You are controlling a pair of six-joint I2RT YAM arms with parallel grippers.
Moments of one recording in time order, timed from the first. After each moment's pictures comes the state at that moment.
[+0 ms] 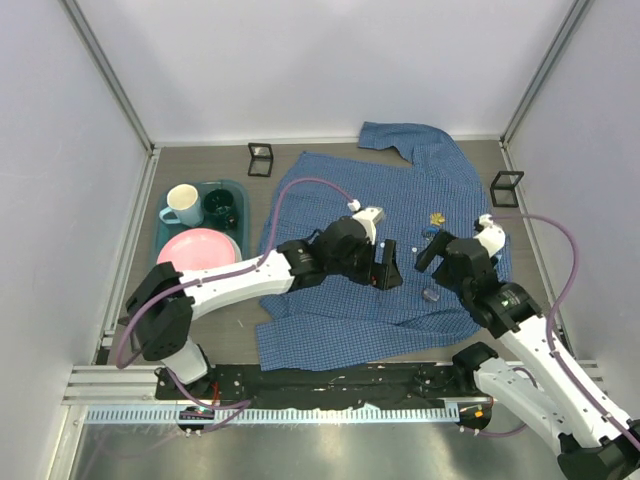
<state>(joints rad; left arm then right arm) -1.04 1.61 1.20 -0.15 0.10 -0.67 0.46 0.71 0.75 -0.71 0.44 0.75</state>
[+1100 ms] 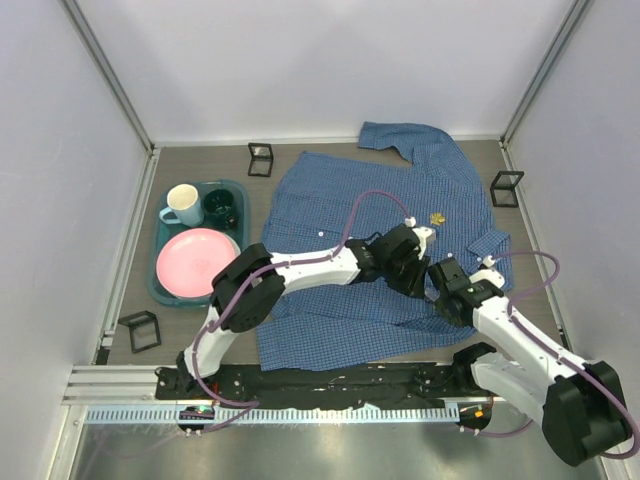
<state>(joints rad) -1.10 2.13 1.60 -0.22 0.23 -0.56 0.38 0.91 0.45 -0.79 0.48 1.20</state>
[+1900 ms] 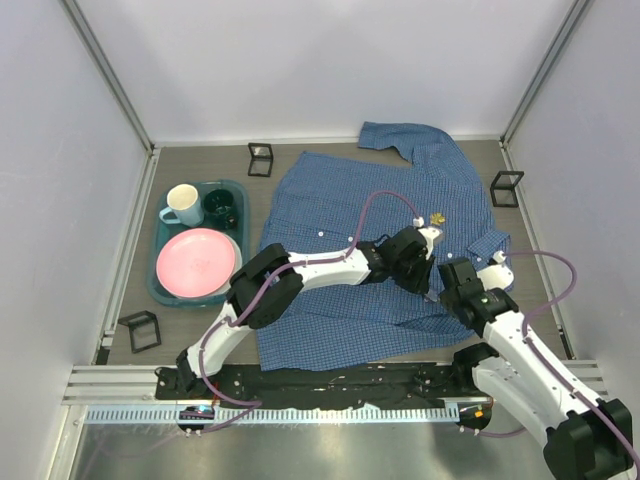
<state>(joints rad) -1.10 2.27 1.71 -0.16 0.18 -0.50 0.33 0.76 0.45 -0.78 0.48 1.17</state>
